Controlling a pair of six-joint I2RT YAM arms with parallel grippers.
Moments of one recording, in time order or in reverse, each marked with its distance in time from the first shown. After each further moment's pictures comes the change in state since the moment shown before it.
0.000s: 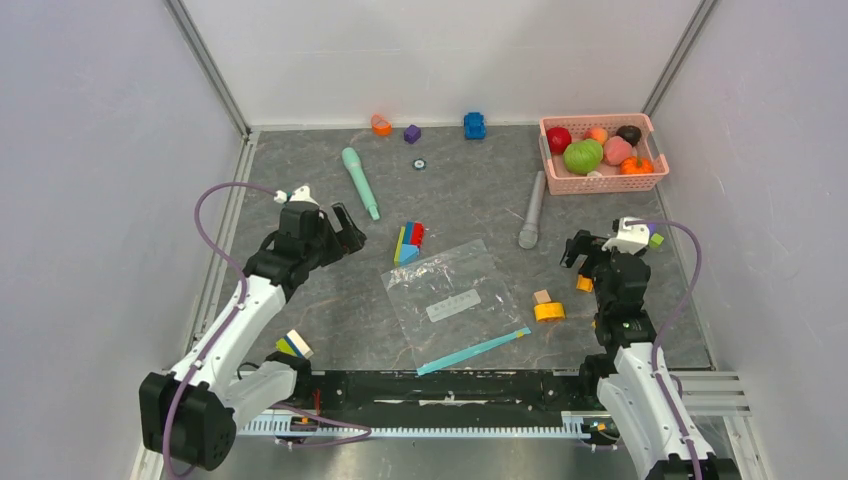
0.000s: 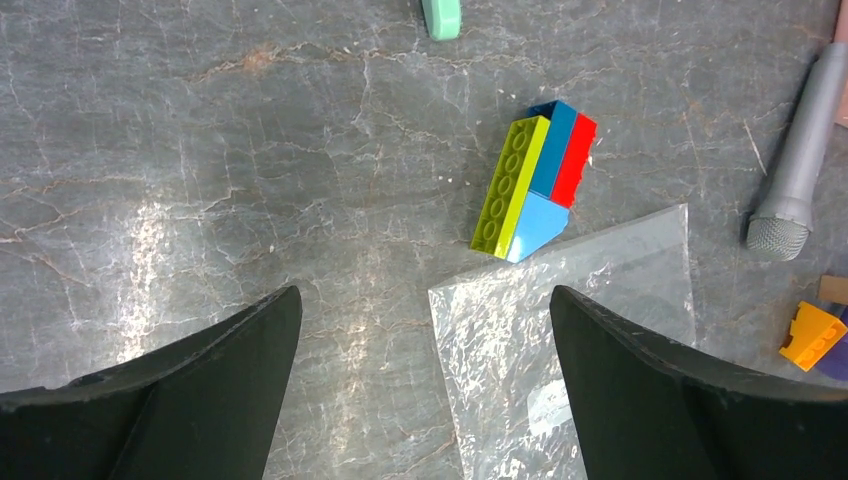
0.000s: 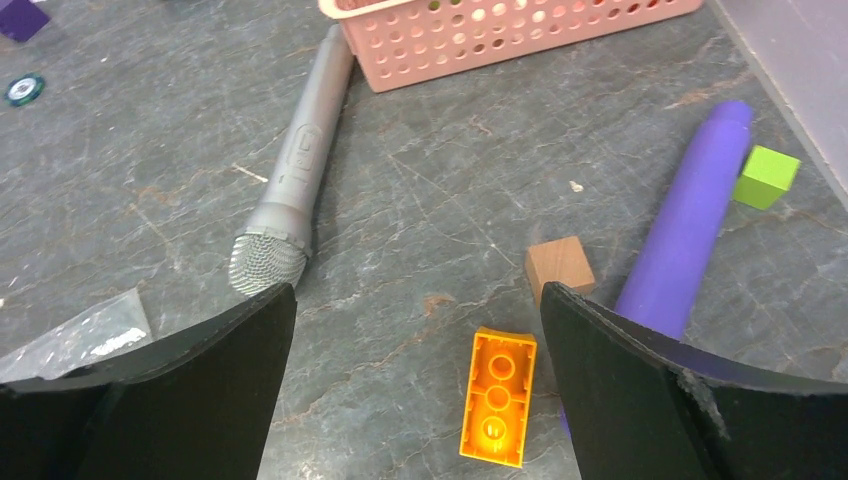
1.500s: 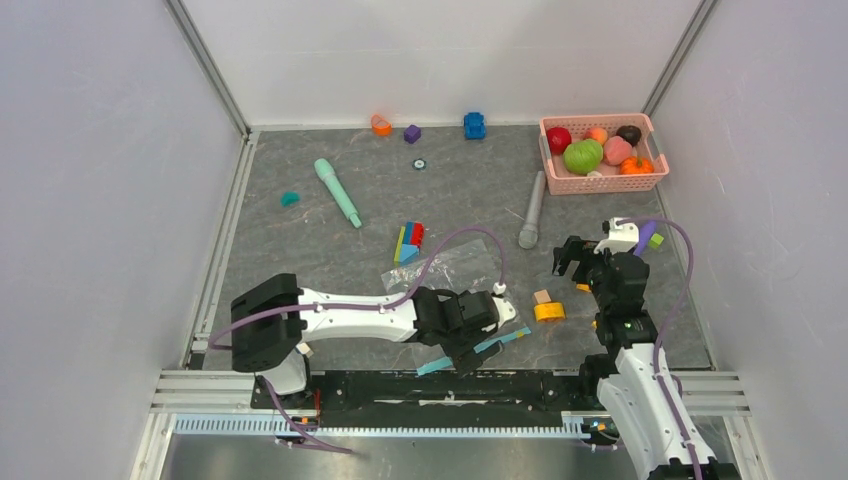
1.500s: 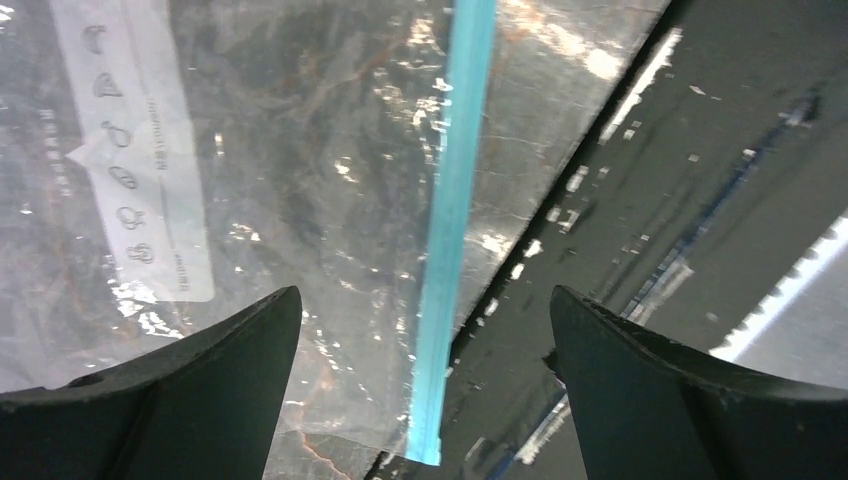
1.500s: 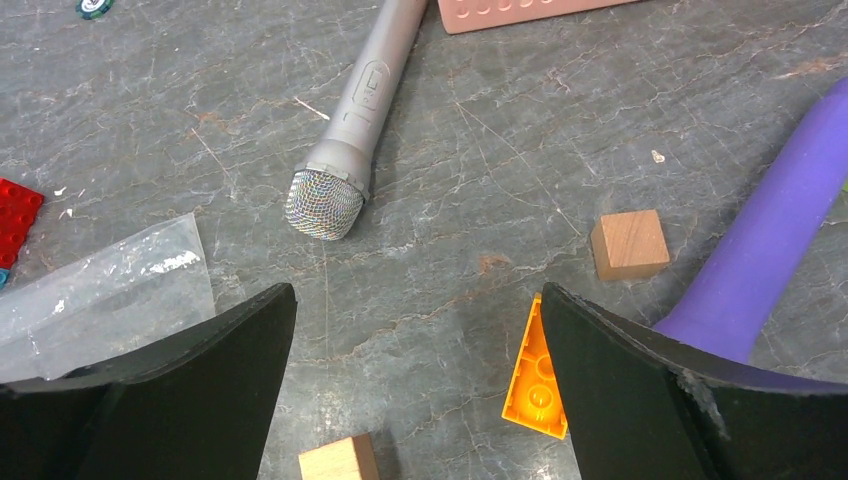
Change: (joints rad) left arm -1.056 0.638 0.322 -0.082 0.000 0.381; right arm 0.000 -0.009 0.024 -0.113 -0.176 -0.008
